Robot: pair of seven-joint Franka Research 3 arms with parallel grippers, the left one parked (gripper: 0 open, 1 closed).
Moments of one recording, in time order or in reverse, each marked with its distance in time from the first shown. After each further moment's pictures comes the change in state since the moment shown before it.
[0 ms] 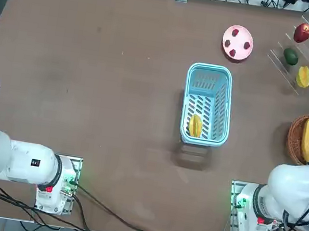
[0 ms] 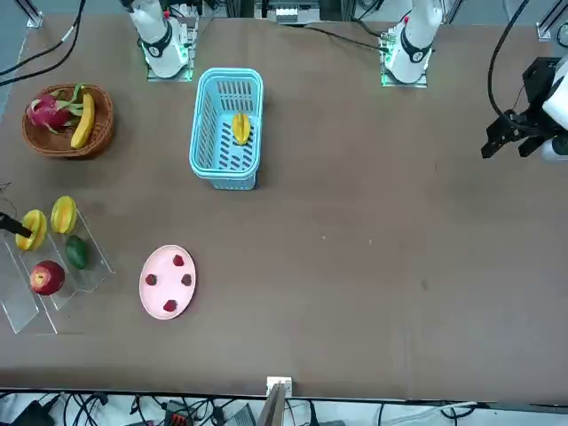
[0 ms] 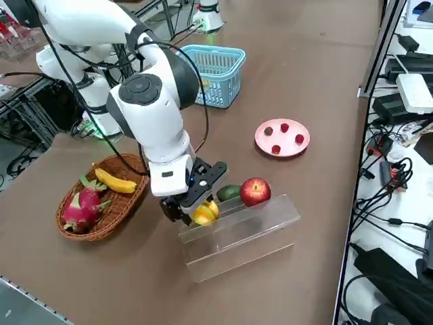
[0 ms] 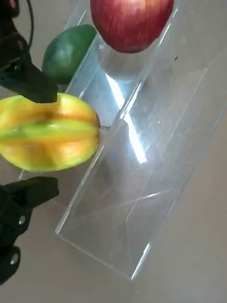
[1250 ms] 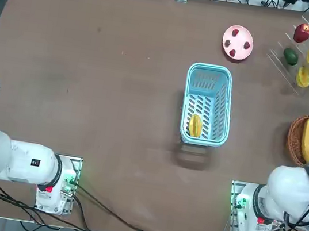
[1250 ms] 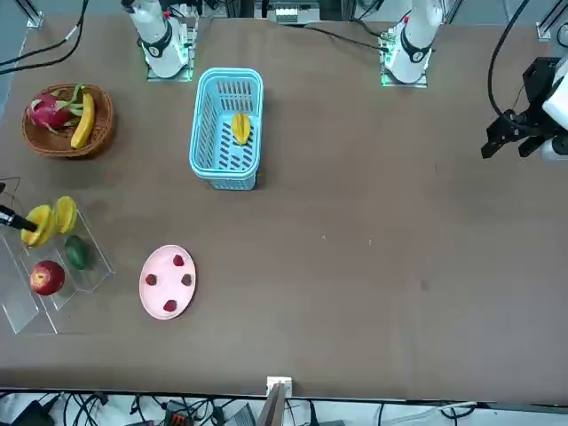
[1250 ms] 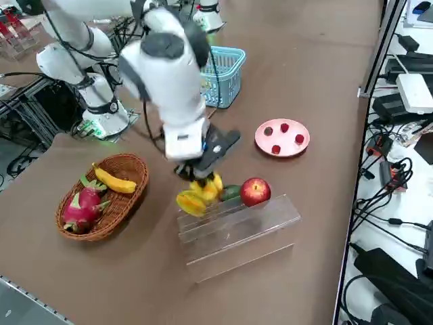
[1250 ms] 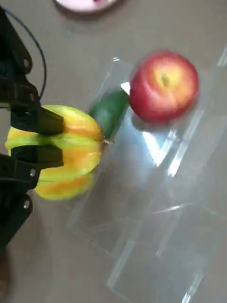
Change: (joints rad) arm 0.113 -0.123 0.007 0.015 -0.015 -0.265 0.174
